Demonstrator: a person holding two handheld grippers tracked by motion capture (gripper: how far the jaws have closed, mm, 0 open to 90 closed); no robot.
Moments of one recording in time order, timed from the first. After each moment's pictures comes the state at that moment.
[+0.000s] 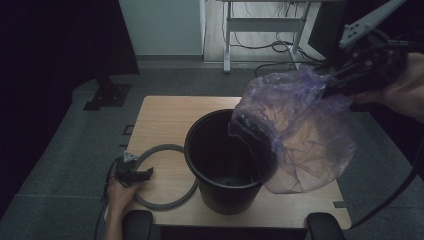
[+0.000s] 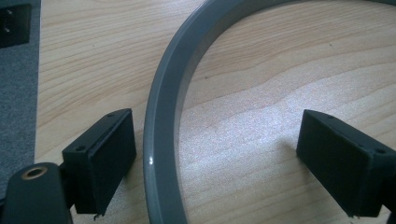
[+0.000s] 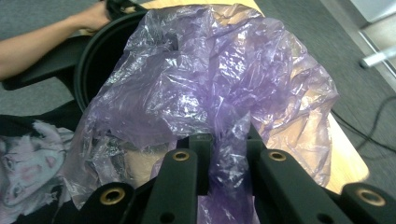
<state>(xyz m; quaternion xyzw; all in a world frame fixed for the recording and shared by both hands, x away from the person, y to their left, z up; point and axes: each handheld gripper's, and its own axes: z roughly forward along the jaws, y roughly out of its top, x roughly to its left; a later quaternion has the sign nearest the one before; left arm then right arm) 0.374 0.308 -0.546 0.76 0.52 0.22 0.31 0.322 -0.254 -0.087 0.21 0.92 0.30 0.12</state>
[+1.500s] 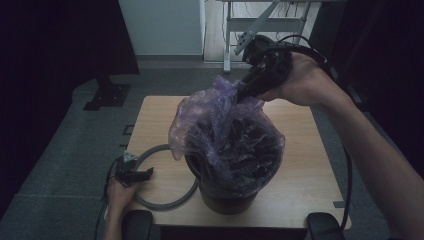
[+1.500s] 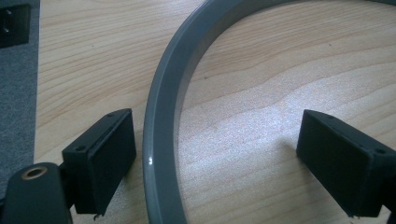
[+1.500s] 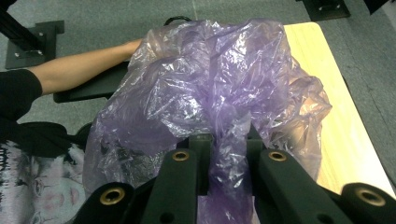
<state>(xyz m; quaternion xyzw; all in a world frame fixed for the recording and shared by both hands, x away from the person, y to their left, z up) 0.374 0.308 -0.546 0.76 0.52 0.22 0.31 0.359 -0.111 -0.108 0.09 0.94 0.32 0.05</state>
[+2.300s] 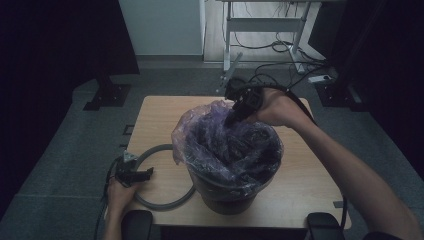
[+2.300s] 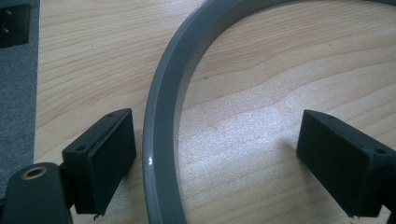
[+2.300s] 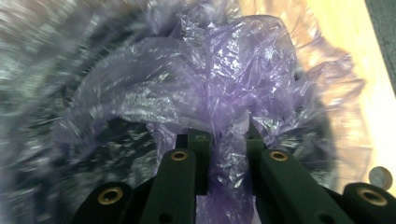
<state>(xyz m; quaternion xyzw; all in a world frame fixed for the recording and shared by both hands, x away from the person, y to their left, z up) 0.374 0.308 -0.546 0.76 0.52 0.22 0.31 0.398 -0.085 -0.211 0.10 0.97 0.22 0.04</state>
